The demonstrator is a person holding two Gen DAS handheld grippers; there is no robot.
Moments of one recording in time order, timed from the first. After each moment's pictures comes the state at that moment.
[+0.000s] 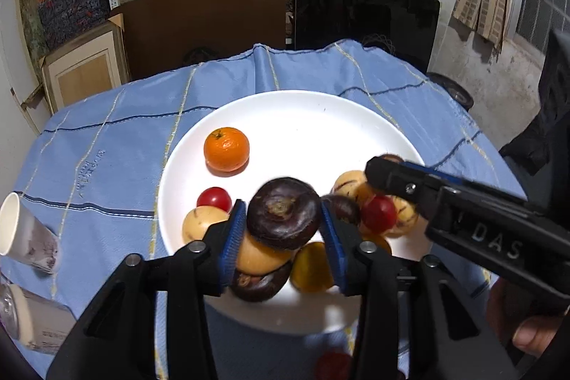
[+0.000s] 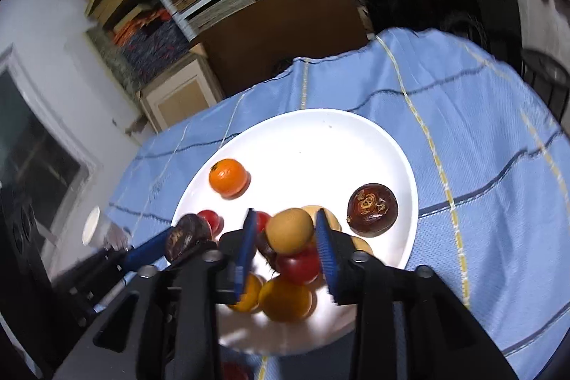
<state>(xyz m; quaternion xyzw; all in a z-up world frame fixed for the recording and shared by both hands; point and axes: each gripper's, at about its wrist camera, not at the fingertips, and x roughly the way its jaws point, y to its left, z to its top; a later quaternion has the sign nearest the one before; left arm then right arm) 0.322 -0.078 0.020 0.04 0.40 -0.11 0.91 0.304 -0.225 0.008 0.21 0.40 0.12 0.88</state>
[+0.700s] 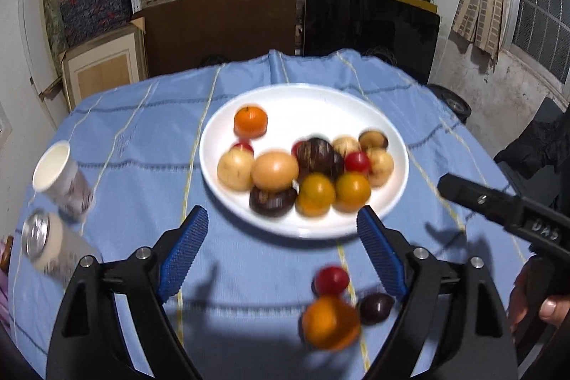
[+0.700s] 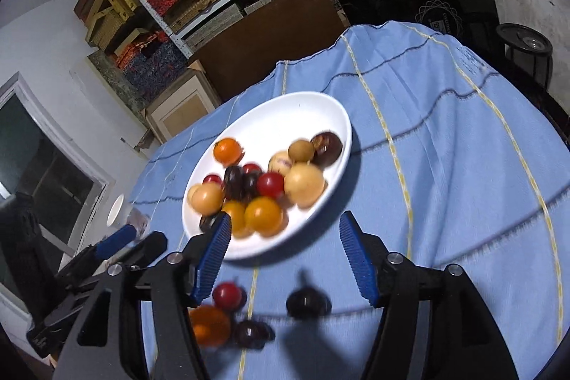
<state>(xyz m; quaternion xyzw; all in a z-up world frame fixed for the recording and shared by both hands) 0.220 -0.049 0.037 0.03 0.39 -0.09 0.92 0.193 -0.262 0.013 0.22 0.38 0.11 0.89</state>
